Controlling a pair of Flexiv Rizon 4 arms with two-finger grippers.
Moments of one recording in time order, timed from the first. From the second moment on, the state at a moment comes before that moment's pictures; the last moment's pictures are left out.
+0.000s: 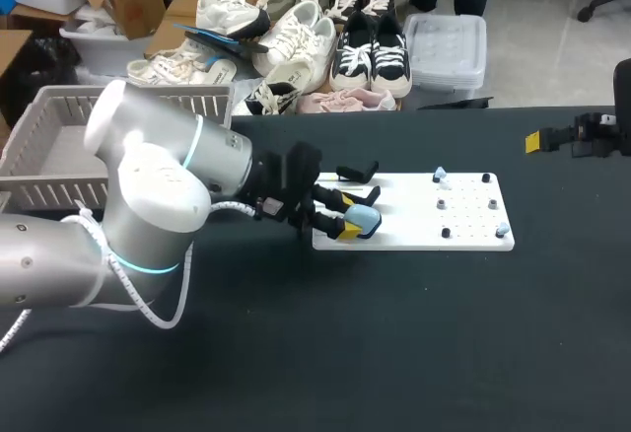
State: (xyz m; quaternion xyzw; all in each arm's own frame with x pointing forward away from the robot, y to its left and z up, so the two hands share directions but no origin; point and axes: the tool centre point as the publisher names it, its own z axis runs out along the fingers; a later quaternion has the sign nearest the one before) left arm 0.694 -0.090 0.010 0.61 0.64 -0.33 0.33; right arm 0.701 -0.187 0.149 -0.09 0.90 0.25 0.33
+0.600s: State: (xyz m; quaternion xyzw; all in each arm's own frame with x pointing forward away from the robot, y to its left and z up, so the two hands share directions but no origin) left arm 0.693 -0.091 0.013 0.61 0.64 -0.33 0.33; right arm 0.701 -0.187 0.149 -0.09 0.90 0.25 0.33
